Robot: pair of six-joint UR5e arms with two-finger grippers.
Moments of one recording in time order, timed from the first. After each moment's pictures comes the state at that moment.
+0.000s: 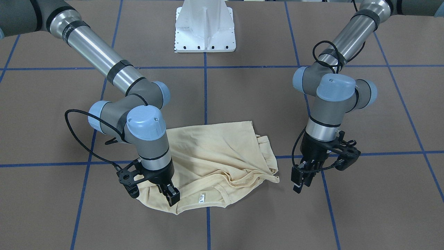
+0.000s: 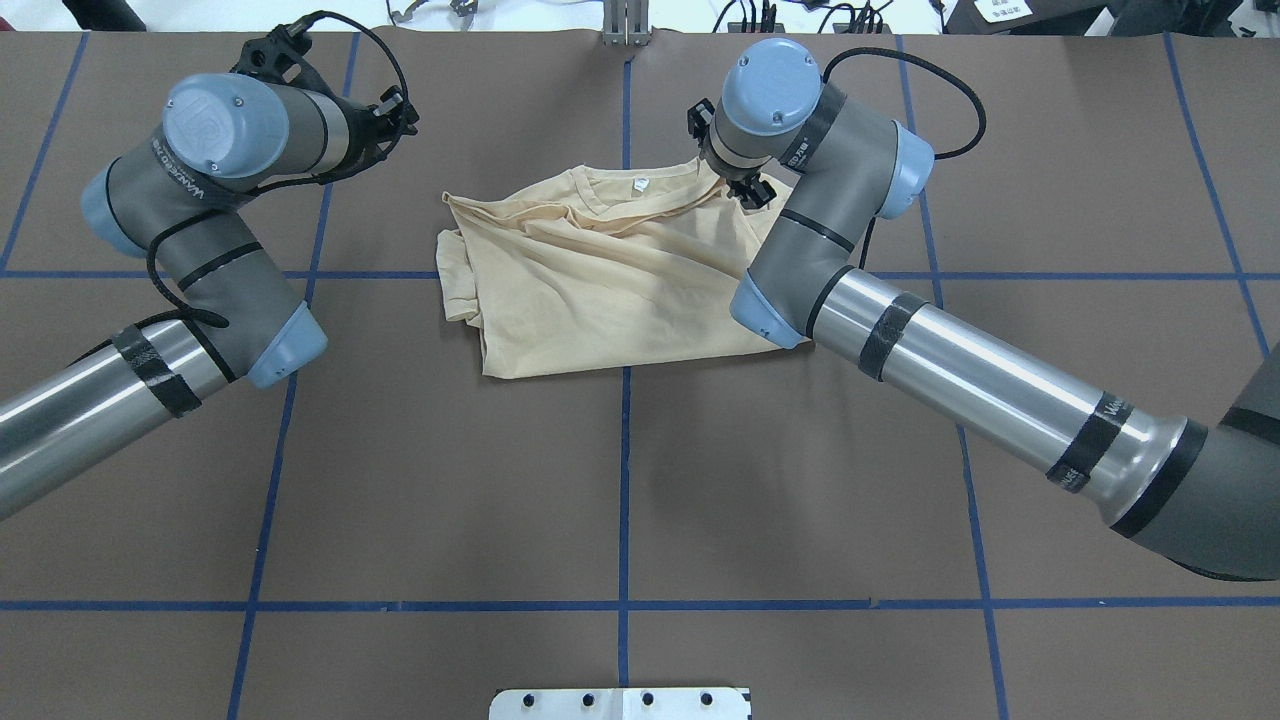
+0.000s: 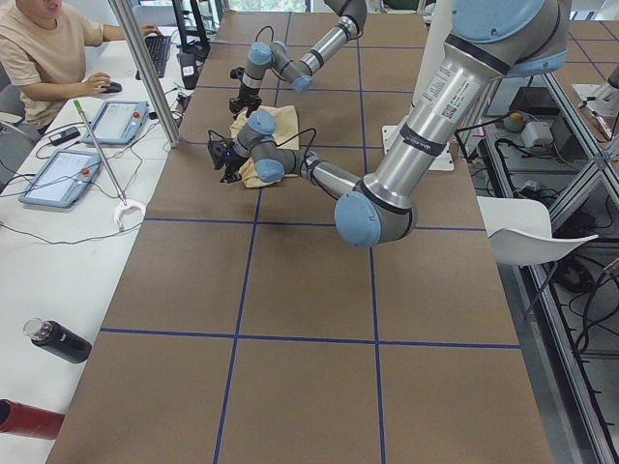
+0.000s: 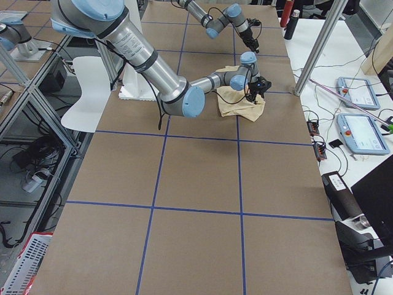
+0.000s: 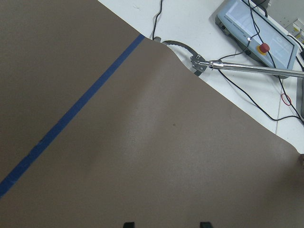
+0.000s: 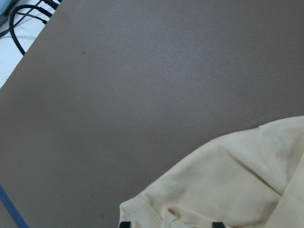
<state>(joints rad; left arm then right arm) -0.83 -2.17 -1.31 -2.30 -1.63 -1.66 0.75 -0.64 0.96 -1.04 1.73 2.00</state>
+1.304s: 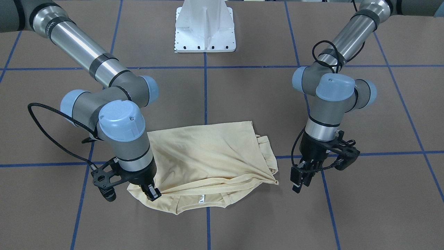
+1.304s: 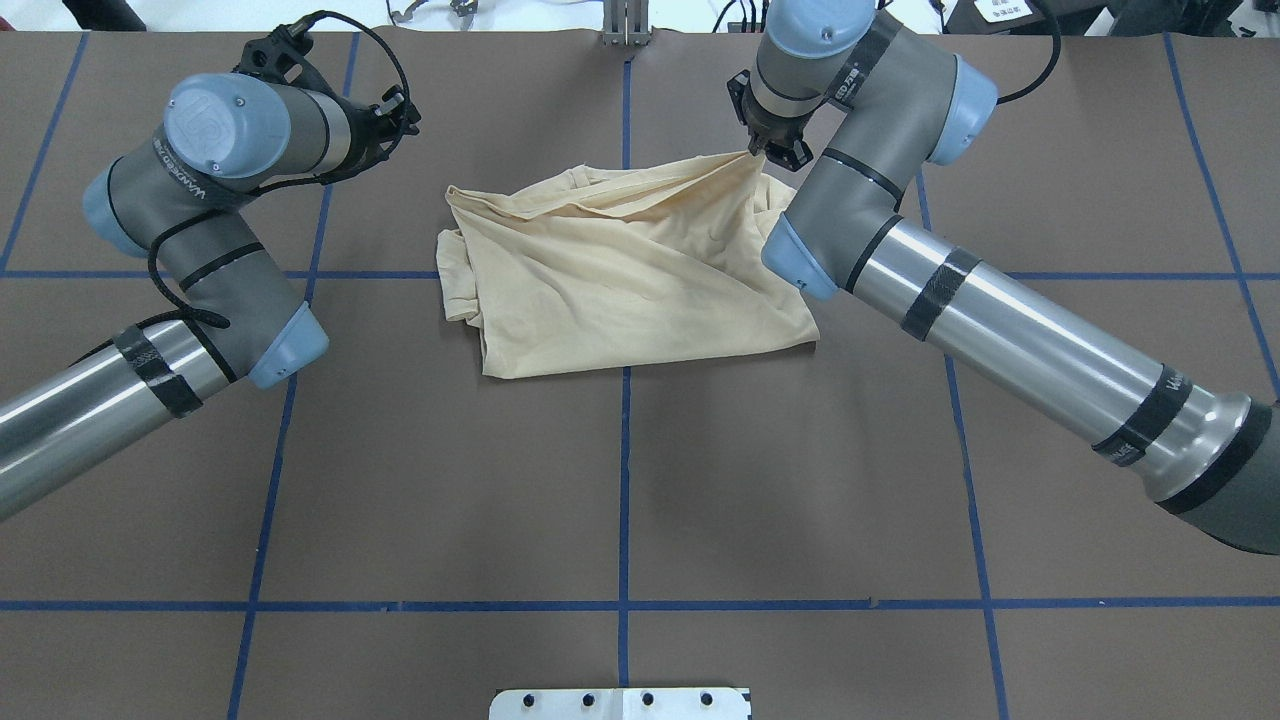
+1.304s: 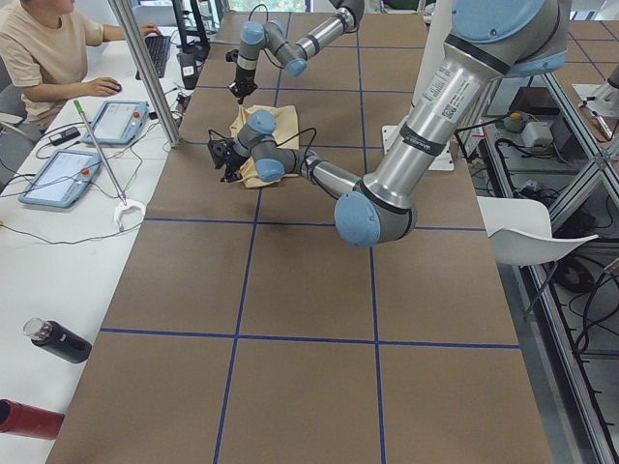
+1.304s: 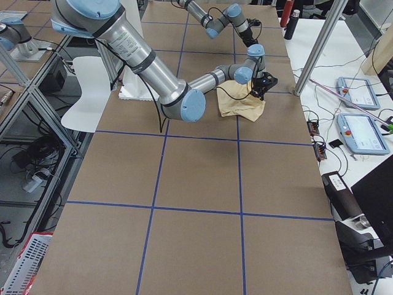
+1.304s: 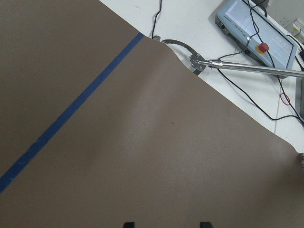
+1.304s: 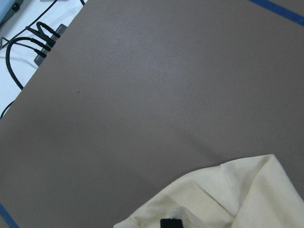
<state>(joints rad) -0.83 -2.17 -1.31 -2.30 -1.63 -1.67 0.84 -0.68 1.13 -1.26 1.84 1.92</state>
